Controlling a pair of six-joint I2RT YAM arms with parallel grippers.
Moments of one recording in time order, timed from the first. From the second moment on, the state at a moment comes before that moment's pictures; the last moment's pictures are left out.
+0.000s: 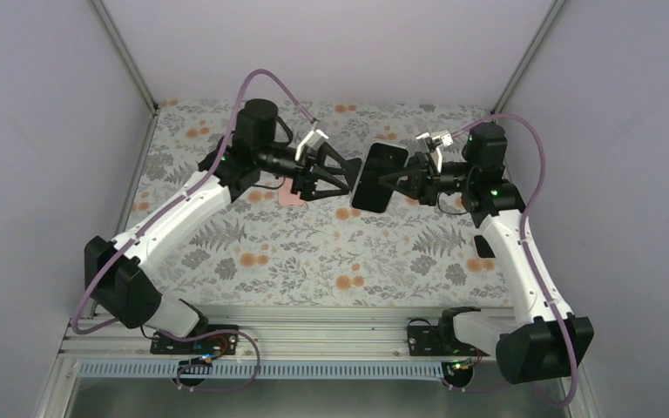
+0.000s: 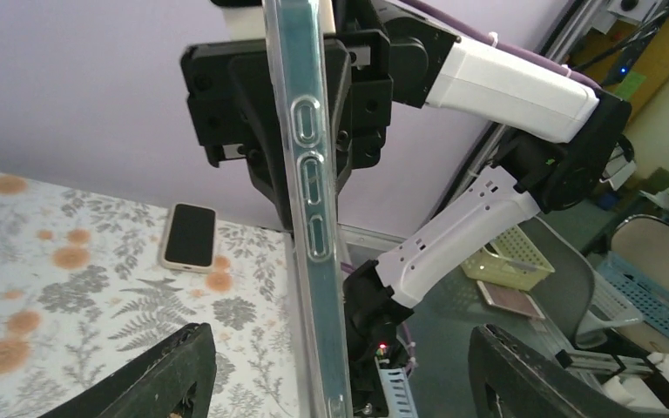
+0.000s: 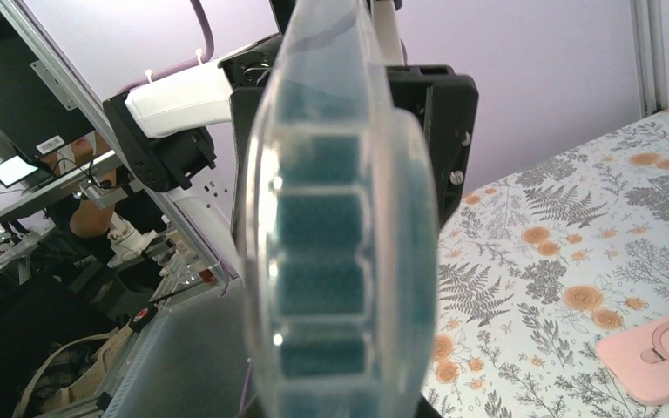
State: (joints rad) left arm -0.56 1.45 1.37 -0.20 1.21 -0.12; right arm 0.13 1.14 1.11 -0.32 -1.45 0.07
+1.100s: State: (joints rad) left arm -0.60 1.52 1.40 -0.17 1.06 -0.26; right arm 0.17 1.20 1.13 -0.25 -1.34 0.18
